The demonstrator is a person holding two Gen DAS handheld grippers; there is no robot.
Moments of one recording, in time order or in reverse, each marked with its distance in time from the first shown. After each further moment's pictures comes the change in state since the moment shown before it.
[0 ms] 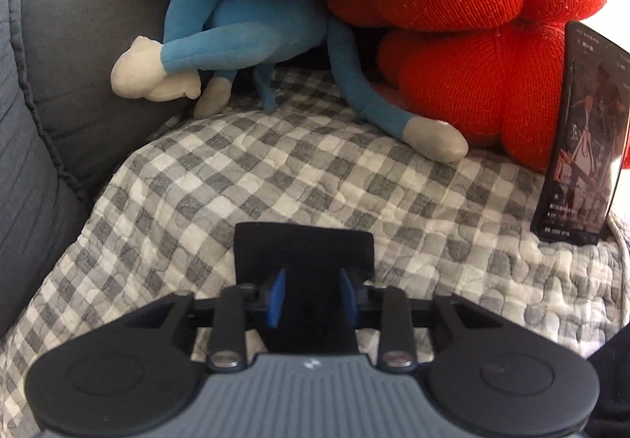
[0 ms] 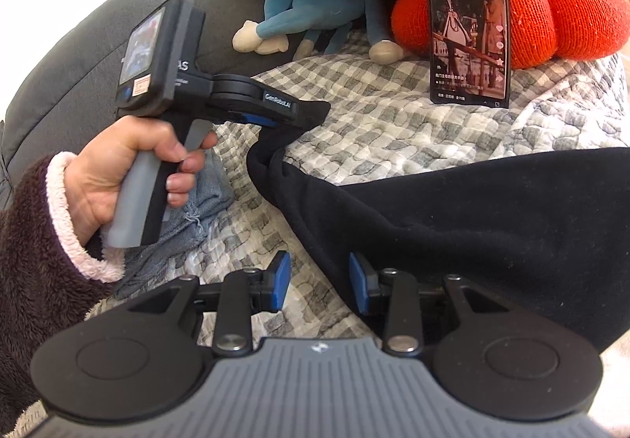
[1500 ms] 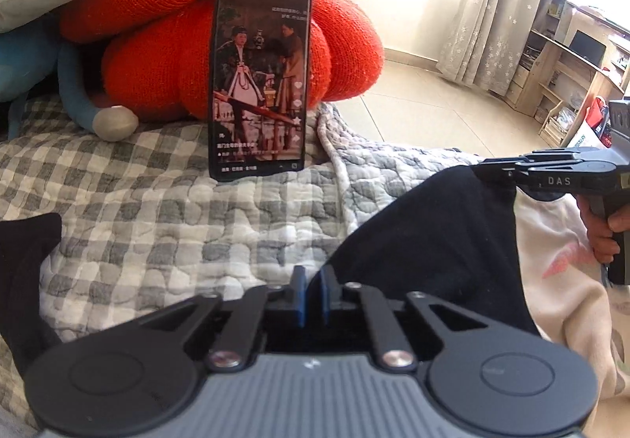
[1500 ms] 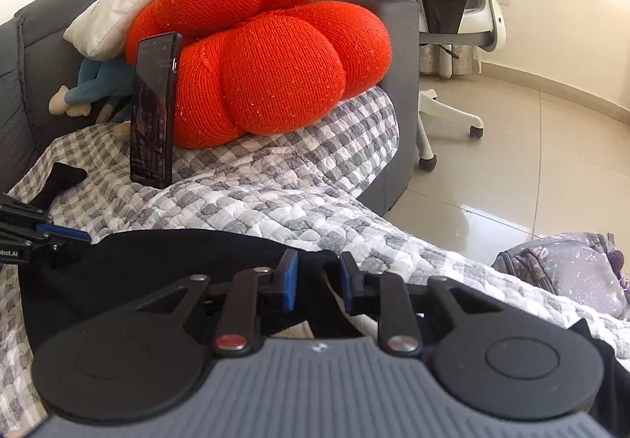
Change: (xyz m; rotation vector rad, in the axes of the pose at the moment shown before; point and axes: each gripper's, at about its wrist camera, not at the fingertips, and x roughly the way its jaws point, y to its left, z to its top) left arm -0.049 -0.093 -0.059 0.280 -0.042 -0.591; right arm -0.106 -0.155 0.017 -0.040 -0.155 -0.488
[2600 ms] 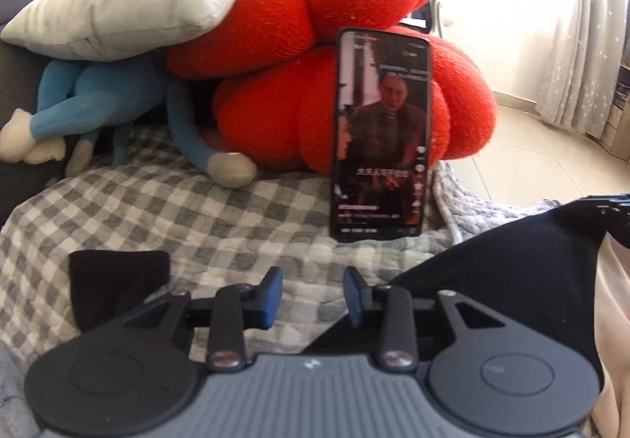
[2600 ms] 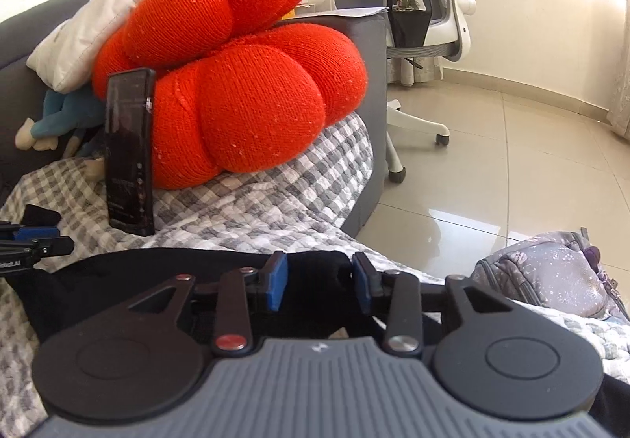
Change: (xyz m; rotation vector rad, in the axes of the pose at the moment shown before) left arm -0.007 0.029 0.025 -0.103 -0.081 0.343; right arm 0.002 0.019 0.025 0.084 -0.032 -0.077
